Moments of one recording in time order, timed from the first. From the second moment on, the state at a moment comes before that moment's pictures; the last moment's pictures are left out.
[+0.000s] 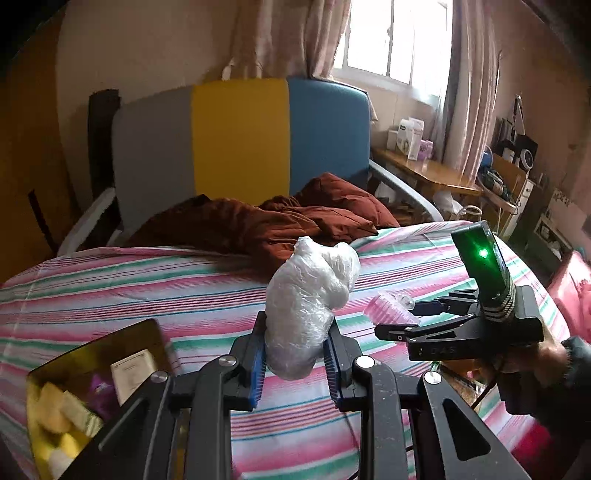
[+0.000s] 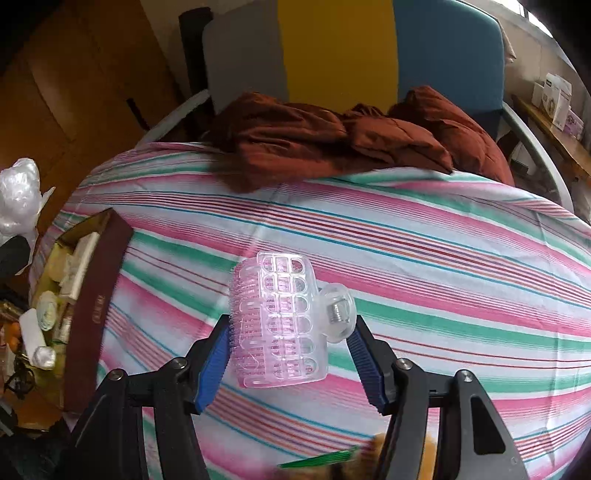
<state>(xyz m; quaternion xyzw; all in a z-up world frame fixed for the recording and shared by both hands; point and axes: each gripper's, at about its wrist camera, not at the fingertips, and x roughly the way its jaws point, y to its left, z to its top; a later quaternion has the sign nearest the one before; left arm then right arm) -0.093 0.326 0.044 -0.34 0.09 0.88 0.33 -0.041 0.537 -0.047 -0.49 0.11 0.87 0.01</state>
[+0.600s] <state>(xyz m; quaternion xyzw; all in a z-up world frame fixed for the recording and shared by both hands) -0.072 0.234 0.043 -0.34 0.05 0.89 0.29 -0.032 0.430 -0.015 -0.46 0.13 0.88 -0.04</state>
